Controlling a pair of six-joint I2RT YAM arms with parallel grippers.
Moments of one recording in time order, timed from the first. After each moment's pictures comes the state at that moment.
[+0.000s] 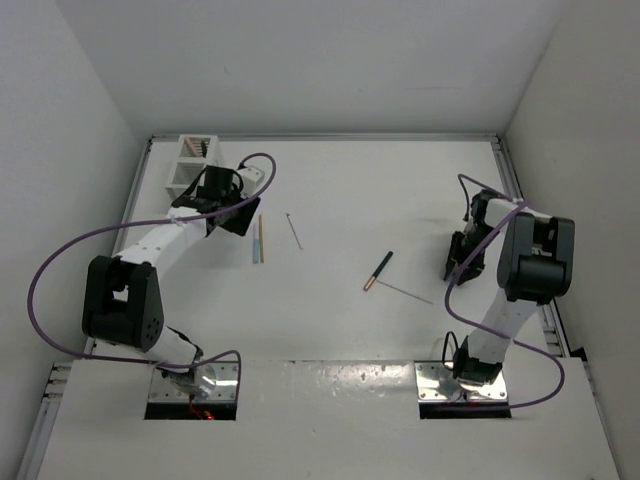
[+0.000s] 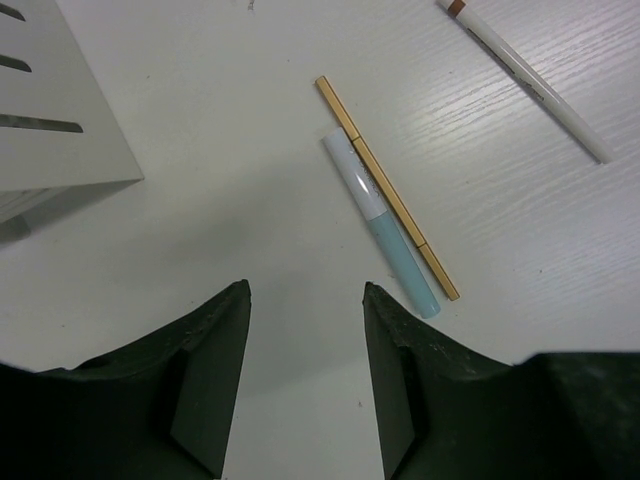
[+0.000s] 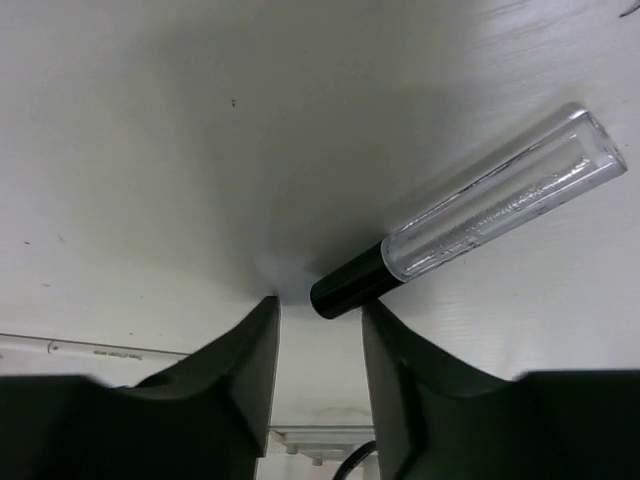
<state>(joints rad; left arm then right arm) -0.20 1.51 1.06 -0.40 0.04 0.26 -0.23 1.87 1.05 -0.82 -0.09 0.15</state>
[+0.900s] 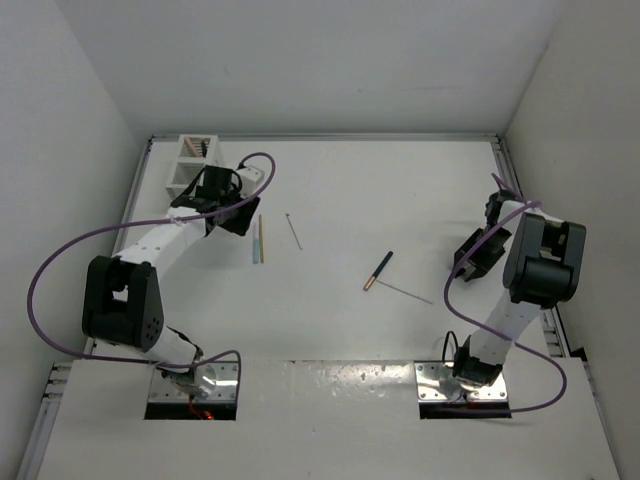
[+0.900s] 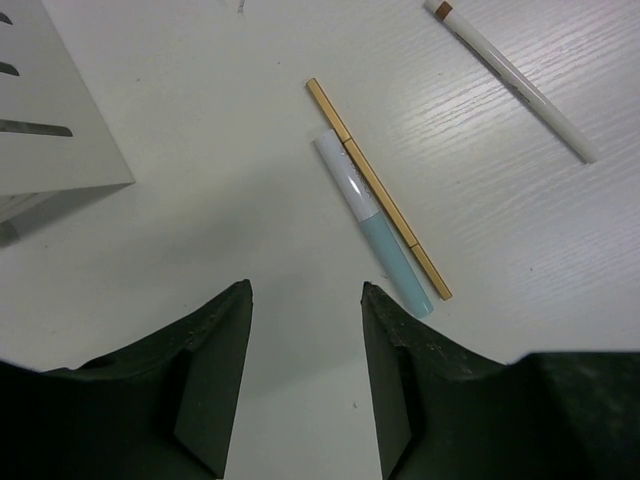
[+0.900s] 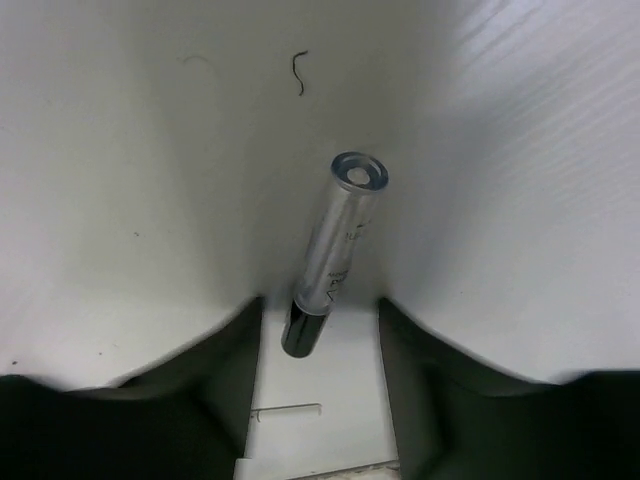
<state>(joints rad) -0.19 1.51 1.06 -0.40 0.07 0.26 -0.32 1.85 1.04 -0.75 -0.04 0.49</state>
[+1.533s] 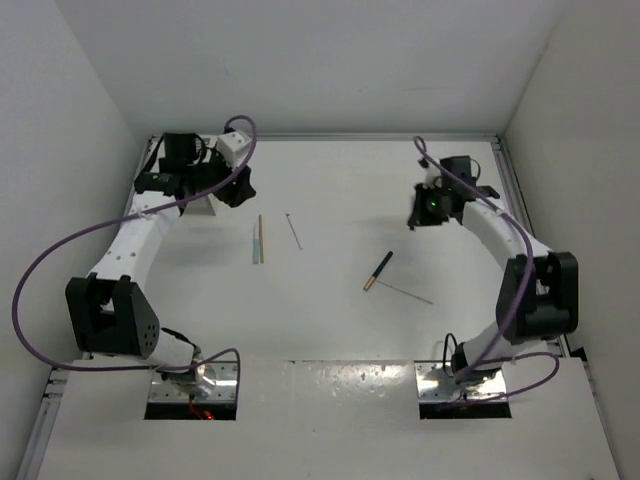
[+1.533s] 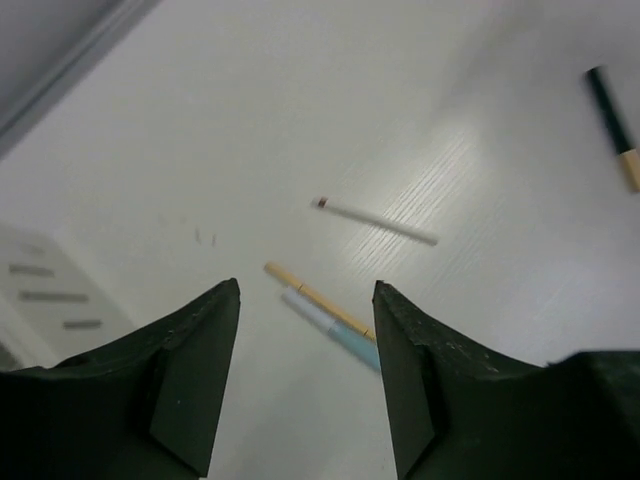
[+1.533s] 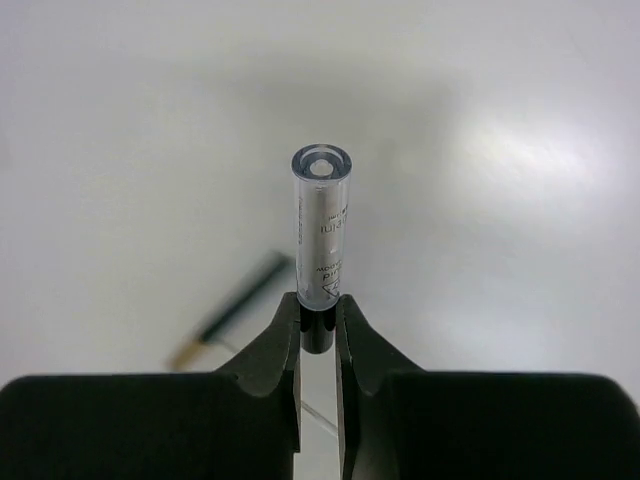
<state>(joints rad) -0.07 1.46 1.30 -0.48 0.57 0.47 0.05 1.59 1.08 -0.50 -0.21 0.06</state>
